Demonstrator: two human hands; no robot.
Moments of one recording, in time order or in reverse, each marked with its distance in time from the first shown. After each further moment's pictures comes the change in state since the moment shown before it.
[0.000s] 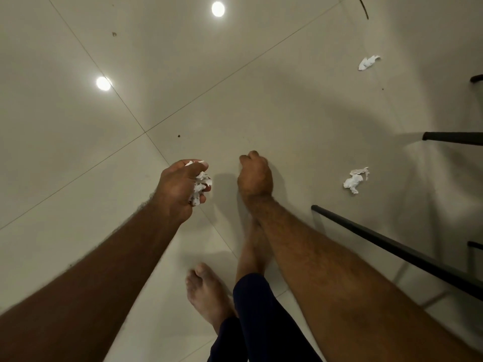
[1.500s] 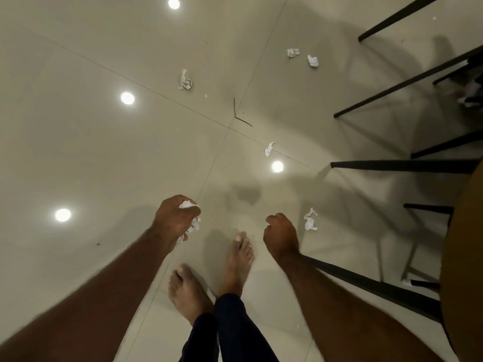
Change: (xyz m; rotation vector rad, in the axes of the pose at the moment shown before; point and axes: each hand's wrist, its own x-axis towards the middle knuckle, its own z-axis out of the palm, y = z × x) left_hand 0.006 0.289 0.160 0.868 -0.337 0.114; right_hand 0.035 0.041 -0.204 0.323 0.018 0.665
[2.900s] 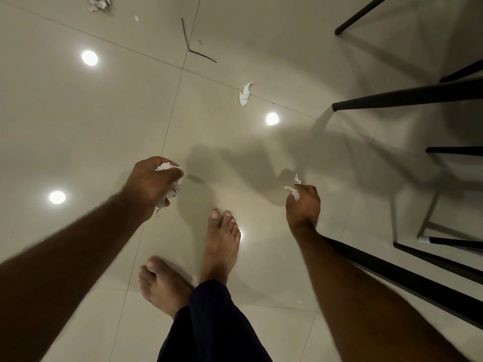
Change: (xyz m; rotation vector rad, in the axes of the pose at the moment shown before) left_hand 0.113 -0.022 0.073 0.167 -0.039 0.130; right_hand 0.071 0.150 0.084 0.260 0.339 0.332
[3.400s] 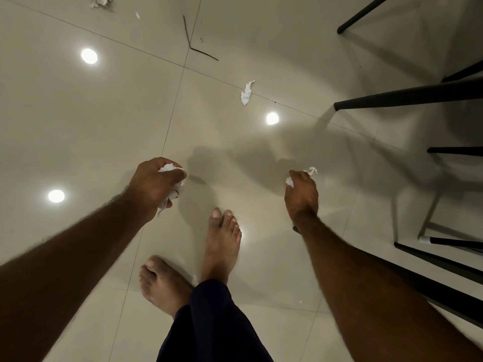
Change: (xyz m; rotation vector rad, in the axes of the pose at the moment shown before) left_hand 0.004 -0.009 0.000 0.012 -0.035 -0.003; right_hand 0.026 -0.010 0.003 -0.165 -0.123 -0.189
